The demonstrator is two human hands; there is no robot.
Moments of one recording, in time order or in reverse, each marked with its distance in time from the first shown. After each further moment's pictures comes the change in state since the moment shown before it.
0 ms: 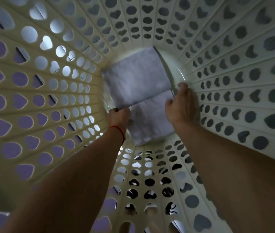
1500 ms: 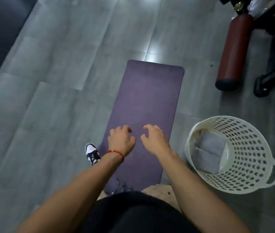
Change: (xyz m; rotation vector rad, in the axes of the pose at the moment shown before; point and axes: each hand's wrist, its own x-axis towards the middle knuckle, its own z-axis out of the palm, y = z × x) left_hand -0.514 0.004 -0.576 0.438 0.456 0.178; right_hand -0.574 -0.401 -0.323 -0.194 -0.652 -0.870
